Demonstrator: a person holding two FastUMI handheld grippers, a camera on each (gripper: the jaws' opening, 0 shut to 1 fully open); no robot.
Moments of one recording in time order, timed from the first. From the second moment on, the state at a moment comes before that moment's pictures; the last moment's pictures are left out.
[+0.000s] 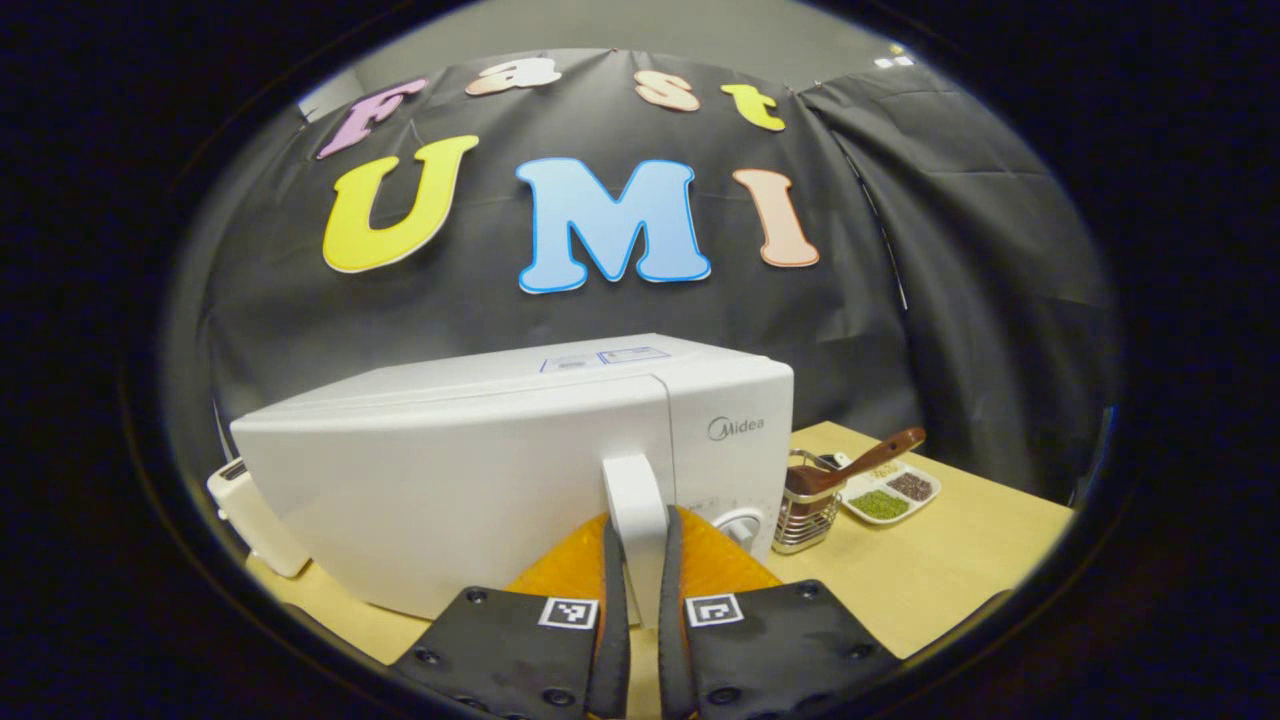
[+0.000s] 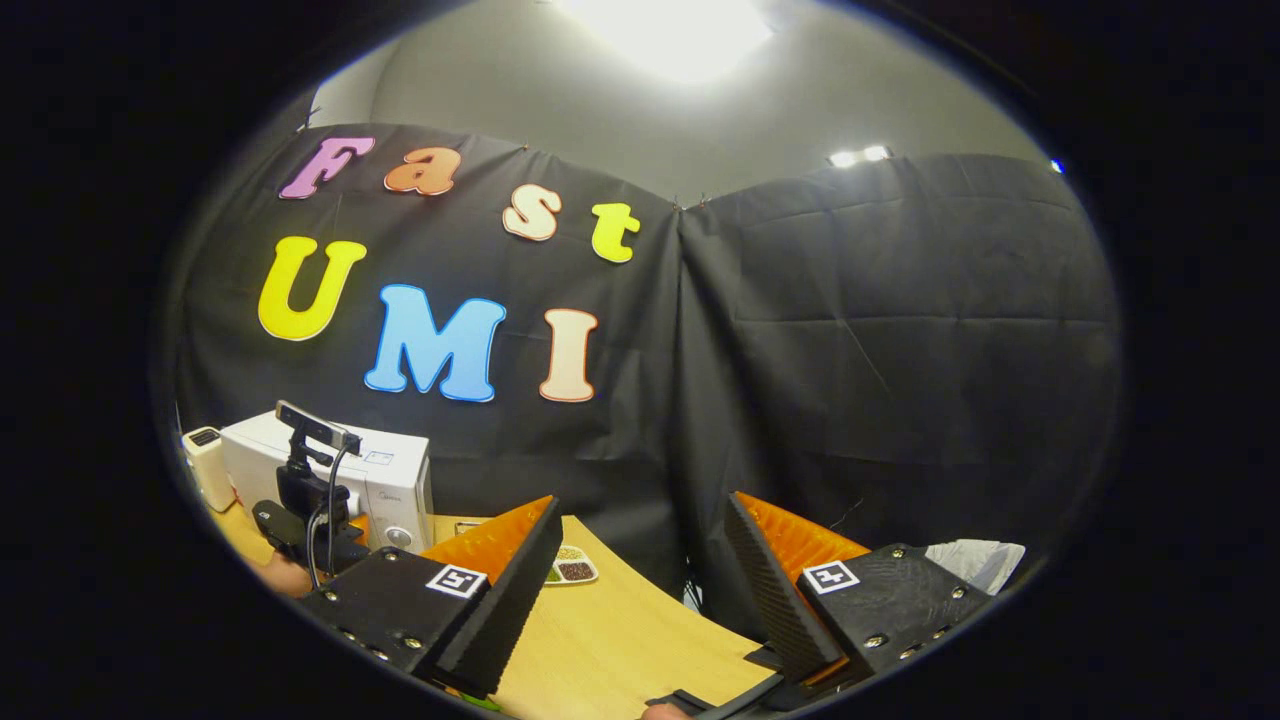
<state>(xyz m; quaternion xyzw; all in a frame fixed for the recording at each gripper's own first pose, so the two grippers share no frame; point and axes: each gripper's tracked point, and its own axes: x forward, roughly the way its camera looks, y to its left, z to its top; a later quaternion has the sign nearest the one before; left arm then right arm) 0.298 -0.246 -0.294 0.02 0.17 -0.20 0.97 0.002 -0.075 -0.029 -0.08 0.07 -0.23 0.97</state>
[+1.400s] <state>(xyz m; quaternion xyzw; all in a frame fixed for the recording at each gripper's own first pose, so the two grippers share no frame) 0.085 -0.049 -0.258 0.06 0.21 -0.05 0.98 -0.025 -0.008 -0.021 -0.03 0.03 0.03 1.00</state>
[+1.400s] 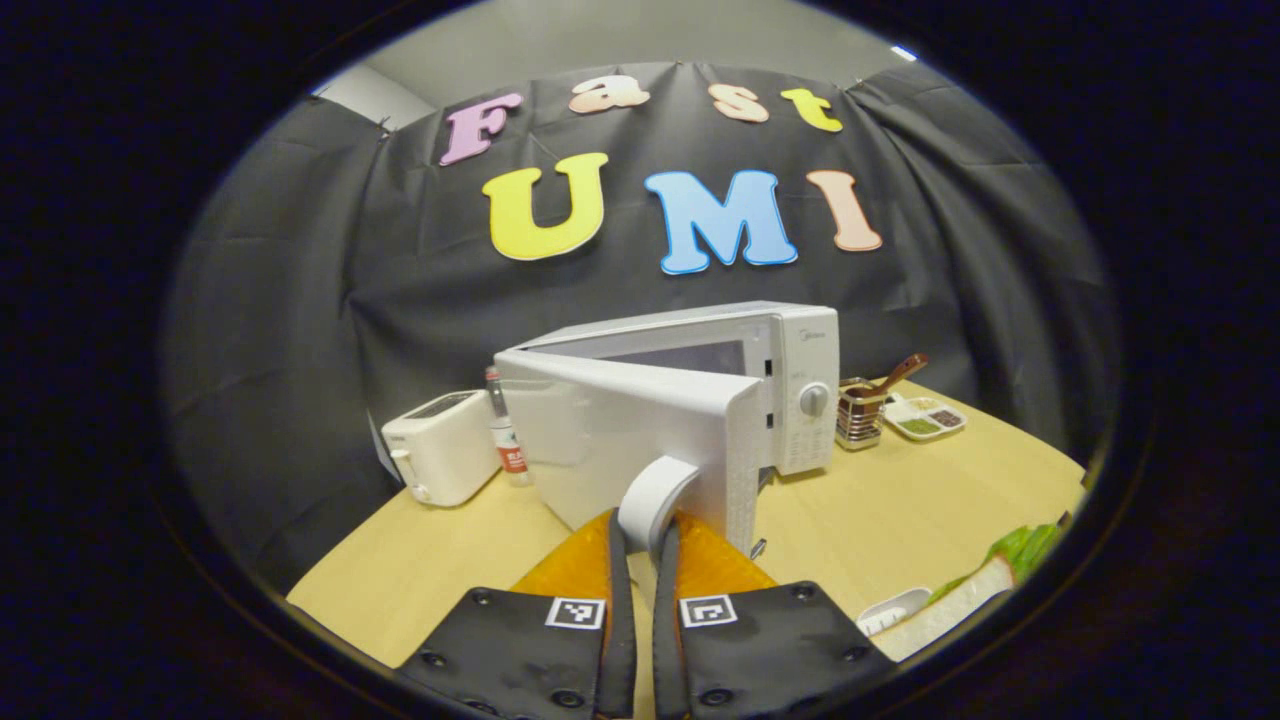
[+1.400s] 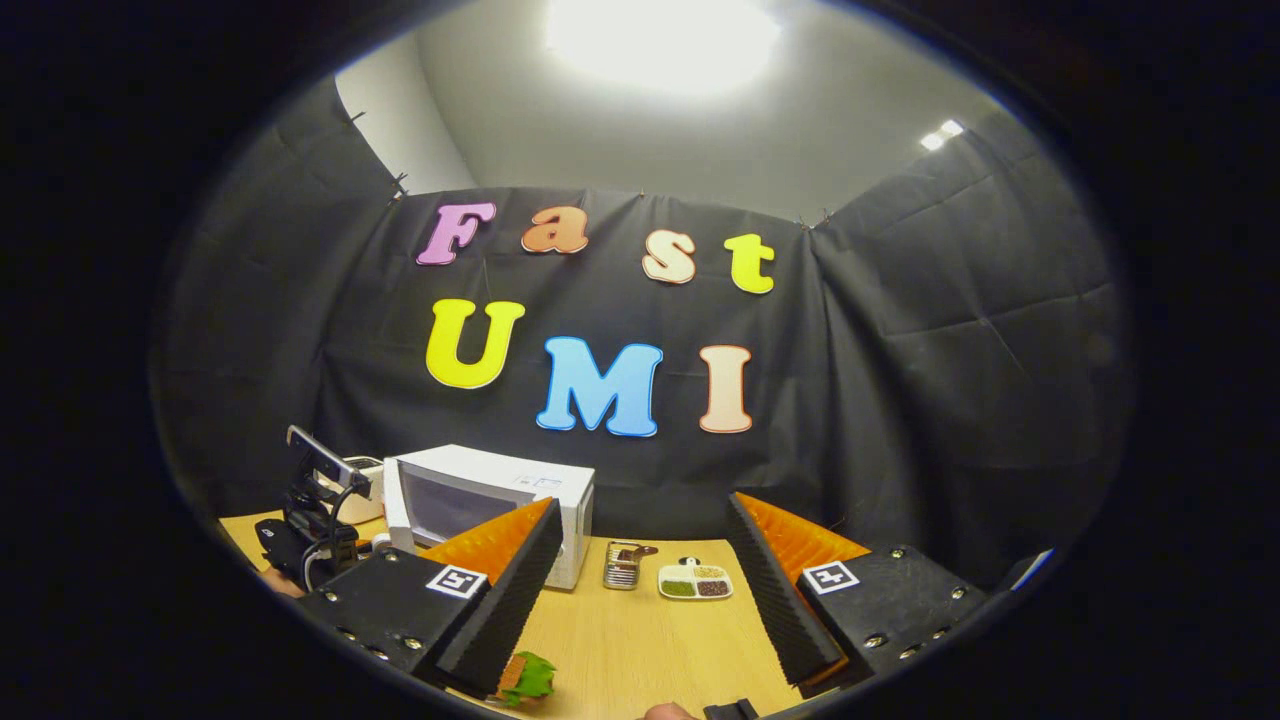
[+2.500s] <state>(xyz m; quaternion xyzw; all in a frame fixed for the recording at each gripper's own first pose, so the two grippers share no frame) 0.055 0.124 -0.264 0.03 0.21 -0.10 0.97 -0.026 0.180 -0.015 -0.01 0.03 0.07 1.00</state>
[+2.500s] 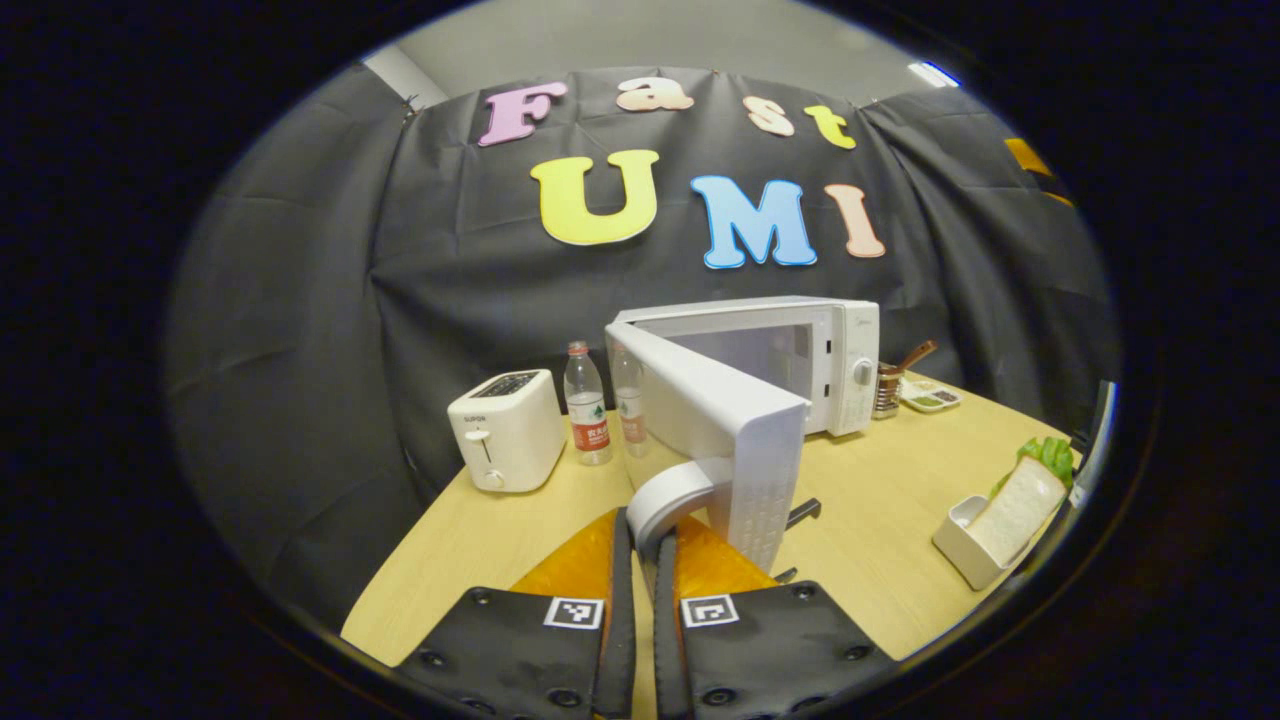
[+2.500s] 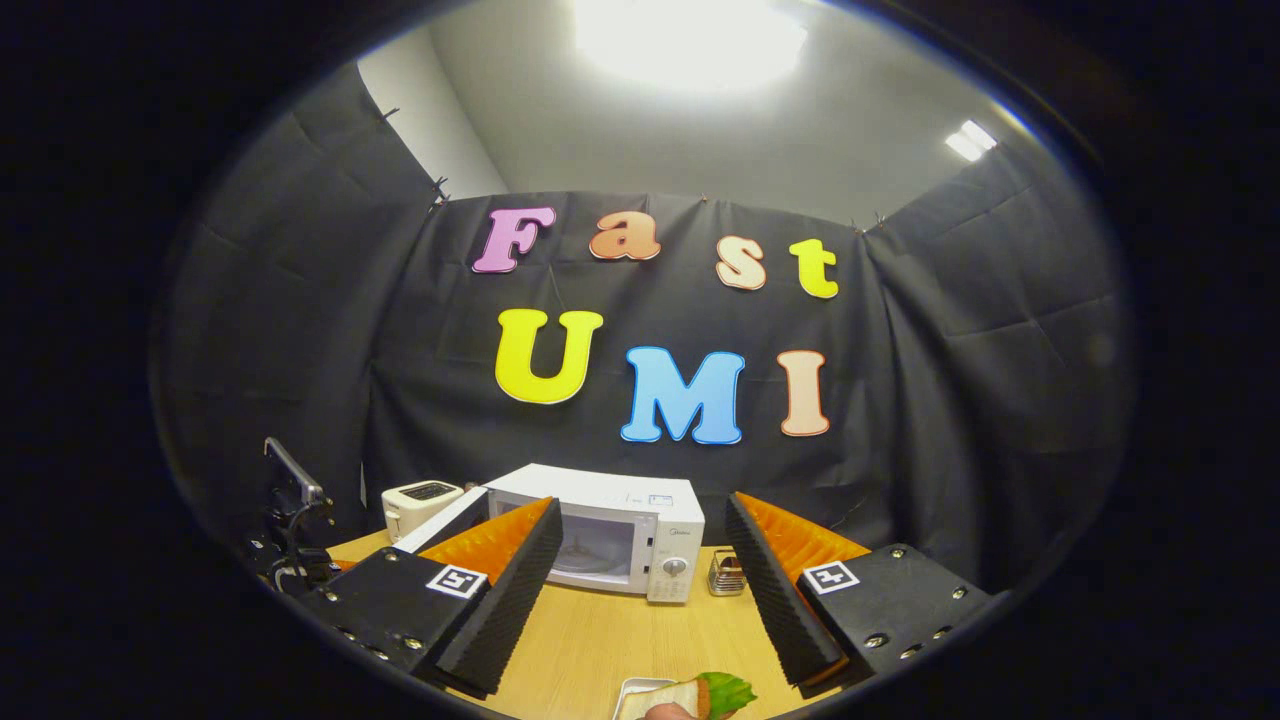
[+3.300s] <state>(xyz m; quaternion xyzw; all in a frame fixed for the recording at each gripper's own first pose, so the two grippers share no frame) 0.012 0.188 -0.220 0.00 0.19 -0.04 0.98 -0.003 0.205 -0.018 0.00 0.05 0.09 0.99</state>
